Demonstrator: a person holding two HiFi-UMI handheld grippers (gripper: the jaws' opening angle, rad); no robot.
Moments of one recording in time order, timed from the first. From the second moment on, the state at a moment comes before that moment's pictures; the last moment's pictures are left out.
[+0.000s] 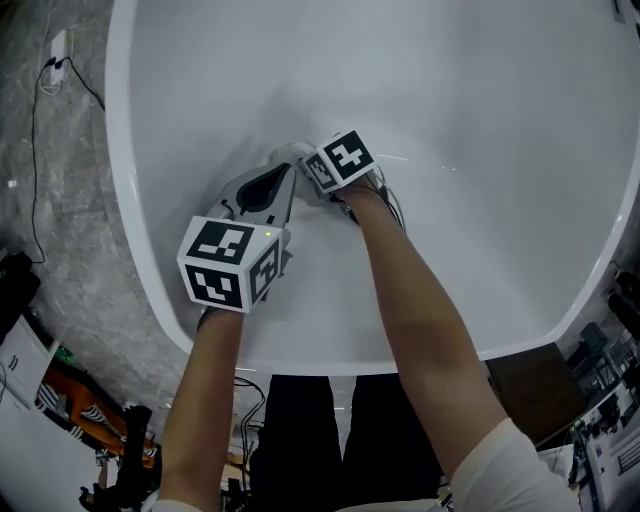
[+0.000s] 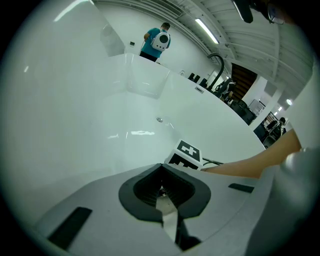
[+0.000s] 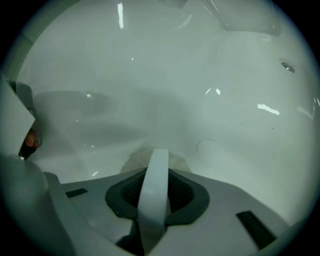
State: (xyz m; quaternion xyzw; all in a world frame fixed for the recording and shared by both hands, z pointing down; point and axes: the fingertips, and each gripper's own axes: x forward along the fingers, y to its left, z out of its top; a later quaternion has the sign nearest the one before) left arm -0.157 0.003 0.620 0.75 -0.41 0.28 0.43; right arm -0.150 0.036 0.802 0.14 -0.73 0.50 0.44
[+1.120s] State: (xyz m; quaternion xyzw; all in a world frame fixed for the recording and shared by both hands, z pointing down) left arm -0.049 -0.008 0.627 0.78 -0.37 0.29 0.42; right arm 0.033 0.025 0.822 0.22 -0.67 0.52 0.48
